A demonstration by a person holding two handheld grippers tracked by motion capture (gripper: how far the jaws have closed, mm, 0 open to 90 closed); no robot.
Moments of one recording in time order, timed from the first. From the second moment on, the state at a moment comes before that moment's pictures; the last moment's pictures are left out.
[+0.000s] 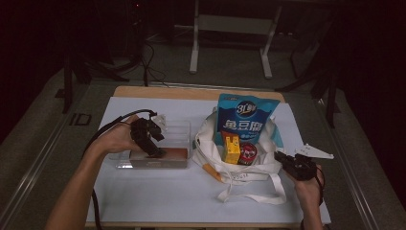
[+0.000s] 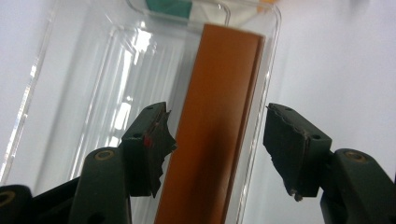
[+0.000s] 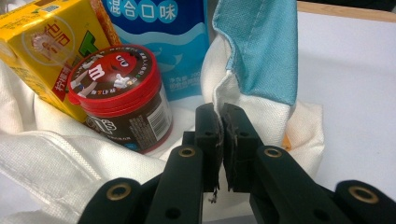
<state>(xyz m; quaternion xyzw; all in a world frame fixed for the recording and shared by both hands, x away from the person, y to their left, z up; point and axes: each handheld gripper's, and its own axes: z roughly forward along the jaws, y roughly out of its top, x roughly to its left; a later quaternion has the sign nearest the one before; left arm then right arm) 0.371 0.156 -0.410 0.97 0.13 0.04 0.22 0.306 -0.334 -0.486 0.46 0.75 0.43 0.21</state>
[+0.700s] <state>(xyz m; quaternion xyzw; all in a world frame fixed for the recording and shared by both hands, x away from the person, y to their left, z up) 0.366 0.139 -0.401 0.94 0.13 0.07 0.32 0.306 -0.334 -0.487 0.46 0.75 0.43 0.21</state>
